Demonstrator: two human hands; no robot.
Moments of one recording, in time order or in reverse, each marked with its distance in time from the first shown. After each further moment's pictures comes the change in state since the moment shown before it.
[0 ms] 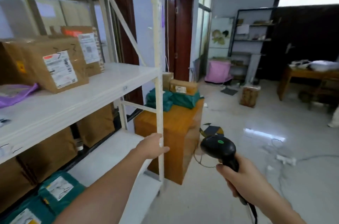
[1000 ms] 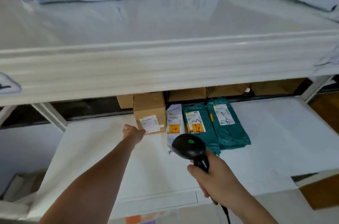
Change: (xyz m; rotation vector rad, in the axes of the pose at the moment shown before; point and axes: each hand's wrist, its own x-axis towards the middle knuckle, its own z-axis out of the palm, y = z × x) left_hand -0.372 -0.584 0.046 -0.749 0.754 -1.447; right_hand -0.038 -0.094 0.534 -0.120 -1.141 -0.303
